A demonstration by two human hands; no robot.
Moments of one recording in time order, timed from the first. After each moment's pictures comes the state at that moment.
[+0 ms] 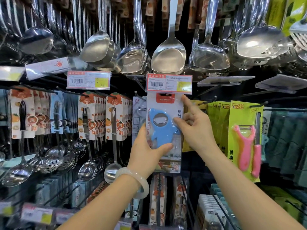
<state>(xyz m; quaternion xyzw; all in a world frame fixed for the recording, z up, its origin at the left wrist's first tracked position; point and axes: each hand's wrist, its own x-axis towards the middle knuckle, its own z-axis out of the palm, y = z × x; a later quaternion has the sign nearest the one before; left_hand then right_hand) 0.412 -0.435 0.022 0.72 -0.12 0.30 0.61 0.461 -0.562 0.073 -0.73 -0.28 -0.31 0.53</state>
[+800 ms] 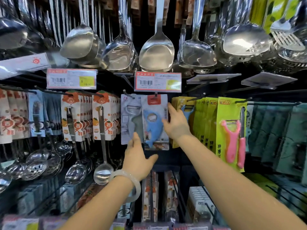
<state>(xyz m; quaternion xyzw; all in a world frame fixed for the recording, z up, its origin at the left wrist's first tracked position) 0.439 -0.428 0.000 0.89 -0.01 0.19 0.41 0.524 -0.548 0.068 -0.89 -0.15 -0.29 0.31</state>
